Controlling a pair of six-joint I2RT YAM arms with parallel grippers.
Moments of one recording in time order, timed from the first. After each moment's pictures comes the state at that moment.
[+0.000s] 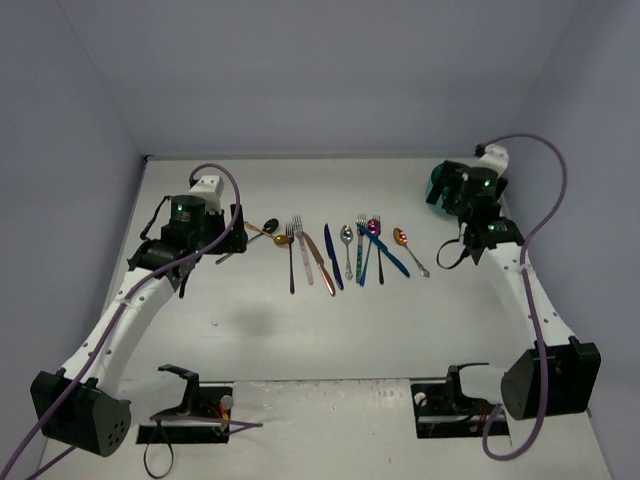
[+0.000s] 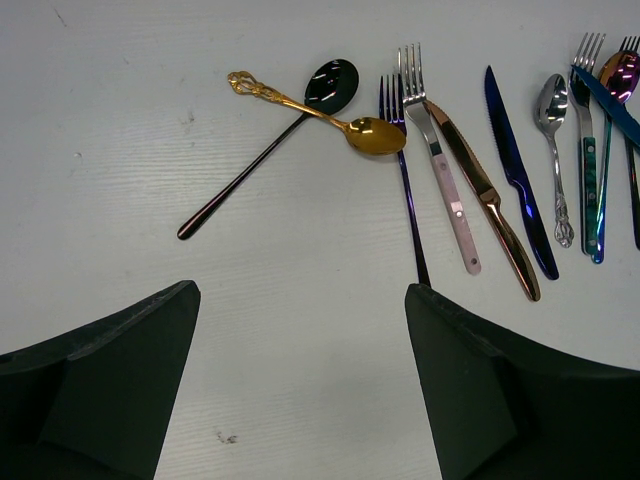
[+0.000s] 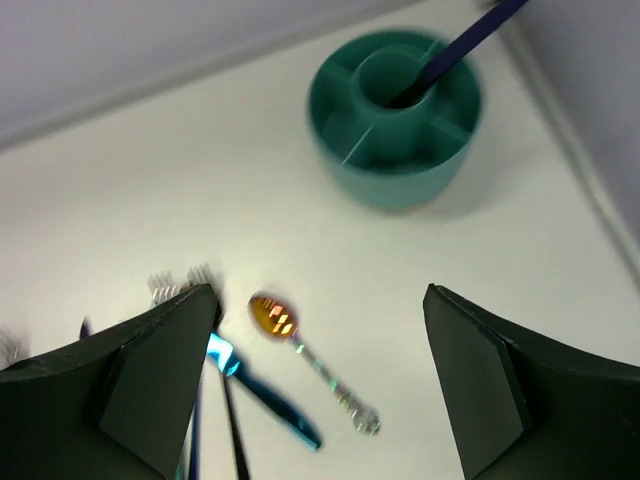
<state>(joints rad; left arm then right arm) -0.28 1.10 1.04 -0.56 -0.01 -0.23 0.08 1.25 1.08 -0.24 0.27 0.30</state>
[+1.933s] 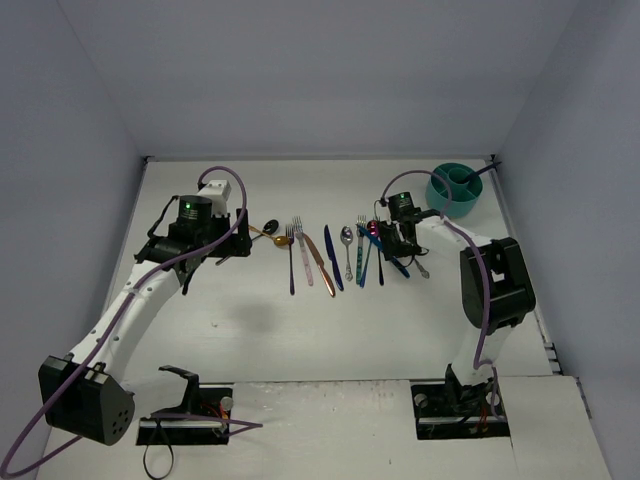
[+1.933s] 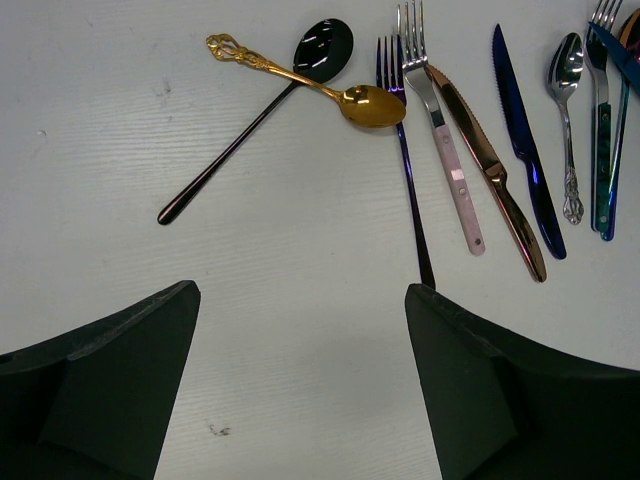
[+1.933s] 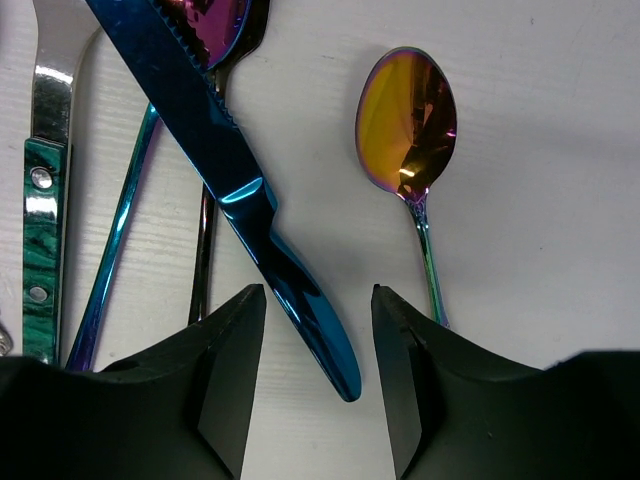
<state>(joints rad) -0.28 1.17 1.04 -0.57 0.02 -0.23 0.30 1.80 1.12 -0.44 0.11 0.05</state>
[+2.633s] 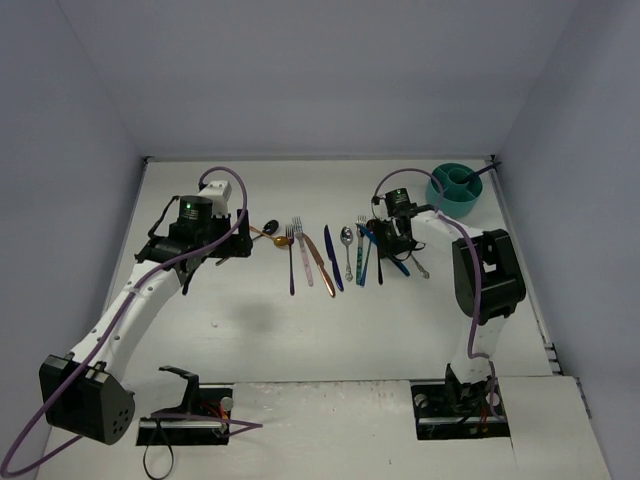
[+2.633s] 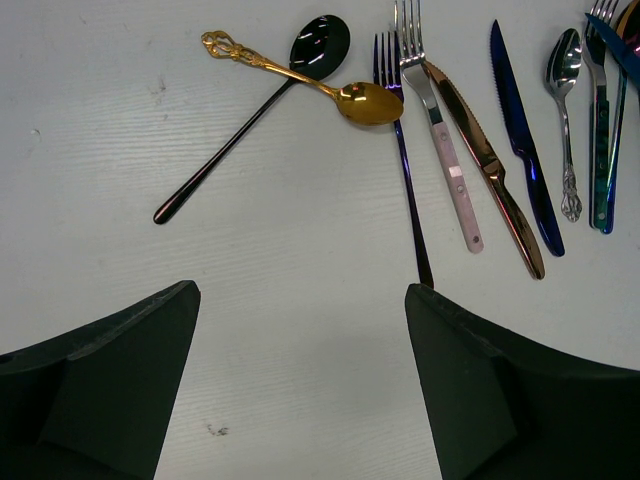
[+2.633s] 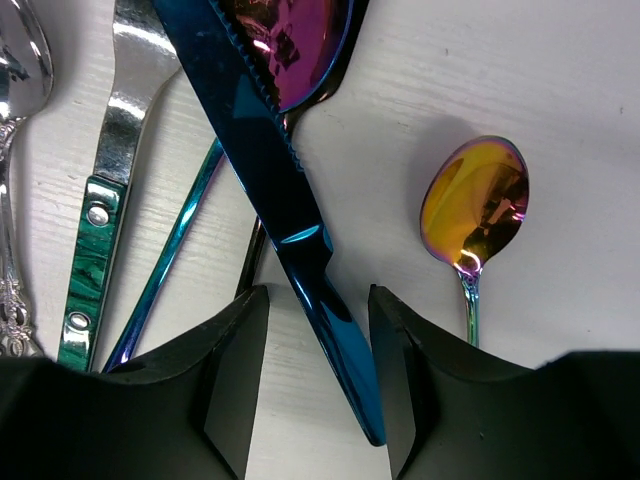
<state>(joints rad) -0.28 1.17 1.04 -0.57 0.03 -0.23 0.30 1.89 1.20 -0.44 0.00 -0.01</state>
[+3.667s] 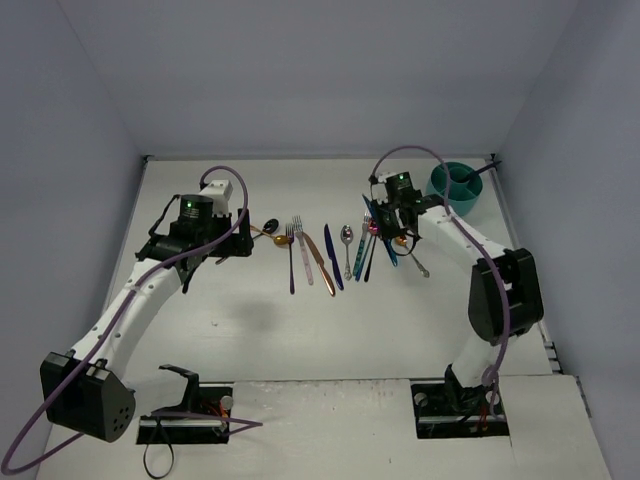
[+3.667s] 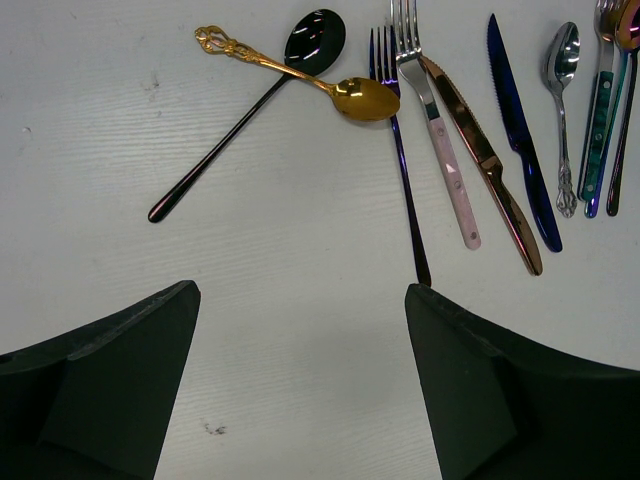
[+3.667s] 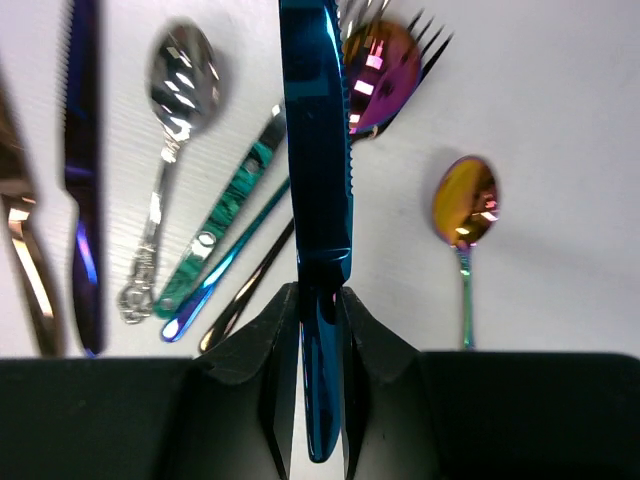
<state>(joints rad) -0.28 1.18 1.04 -0.57 0.04 -0.23 0.35 1.76 1.24 -0.49 -0.01 0.01</state>
